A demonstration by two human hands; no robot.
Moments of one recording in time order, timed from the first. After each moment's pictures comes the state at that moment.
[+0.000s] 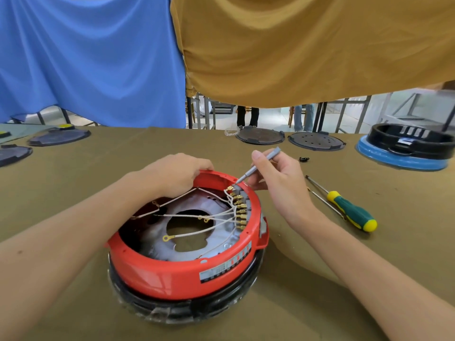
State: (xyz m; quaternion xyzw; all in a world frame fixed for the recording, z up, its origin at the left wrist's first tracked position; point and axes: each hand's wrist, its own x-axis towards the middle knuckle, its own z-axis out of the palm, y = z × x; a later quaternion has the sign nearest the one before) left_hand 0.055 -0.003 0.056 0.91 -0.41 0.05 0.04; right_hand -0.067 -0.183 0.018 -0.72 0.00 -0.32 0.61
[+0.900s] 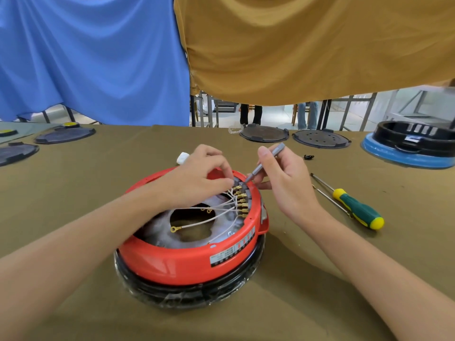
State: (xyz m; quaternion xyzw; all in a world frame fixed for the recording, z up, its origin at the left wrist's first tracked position) left_hand 0.012 -0.006 0.049 0.85 -0.43 -0.01 0.30; right_hand -0.065 -0.187 0.013 -0.76 -0.01 -0.34 0.55
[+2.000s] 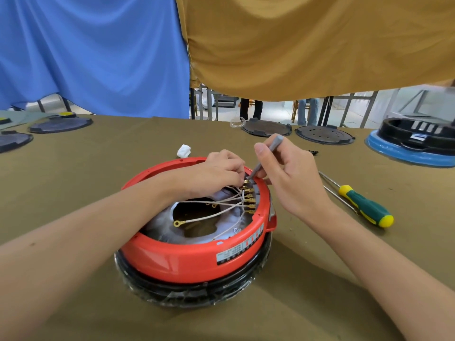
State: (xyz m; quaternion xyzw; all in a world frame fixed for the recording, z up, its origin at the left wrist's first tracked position) left_hand 0.017 -0.030 0.043 0.83 -0.40 -0.17 0.36; right_hand -0.071 -0.179 0.020 -0.84 -0.05 -0.39 0.37
